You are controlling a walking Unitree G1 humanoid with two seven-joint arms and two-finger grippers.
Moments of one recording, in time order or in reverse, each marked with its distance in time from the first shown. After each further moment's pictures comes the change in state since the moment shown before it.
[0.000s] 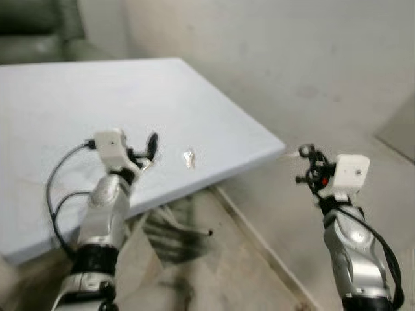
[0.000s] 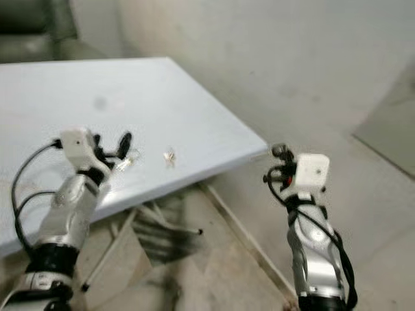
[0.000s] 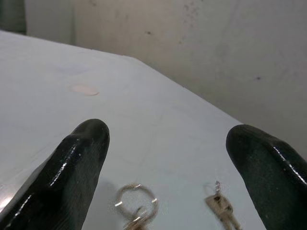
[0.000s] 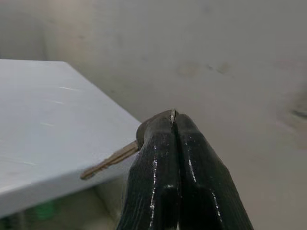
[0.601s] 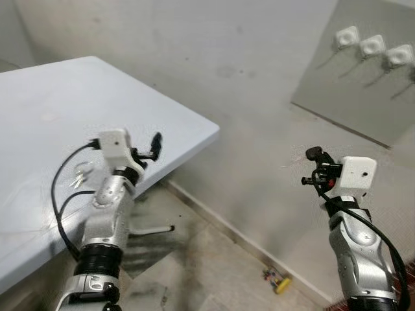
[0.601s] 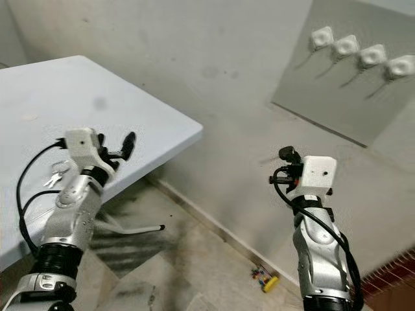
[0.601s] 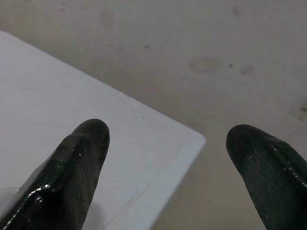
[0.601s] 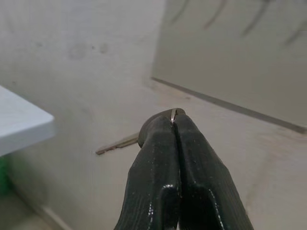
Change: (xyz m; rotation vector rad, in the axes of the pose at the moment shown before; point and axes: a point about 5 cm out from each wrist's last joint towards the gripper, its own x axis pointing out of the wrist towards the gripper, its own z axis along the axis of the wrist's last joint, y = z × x) left arm 0.001 -0.014 -0.003 0.012 0.012 -0.046; right arm -0.001 -0.007 -0.002 -0.002 0.014 -0.025
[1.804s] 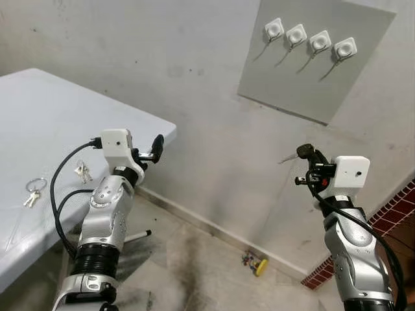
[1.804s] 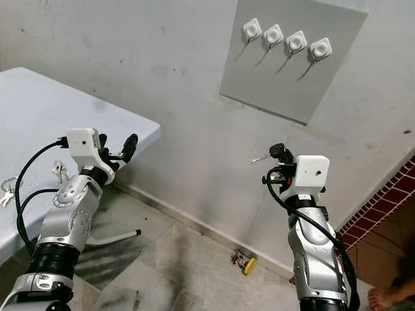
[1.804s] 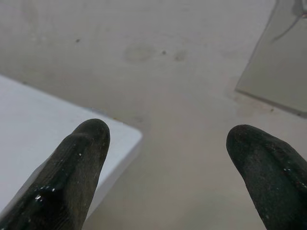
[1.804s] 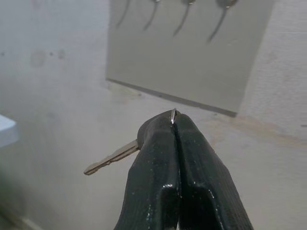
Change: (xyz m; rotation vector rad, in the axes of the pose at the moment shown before) left arm 0.001 -0.005 0.000 0.009 0.018 -0.054; right arm -0.003 0.006 0.002 -0.001 -0.016 0.040
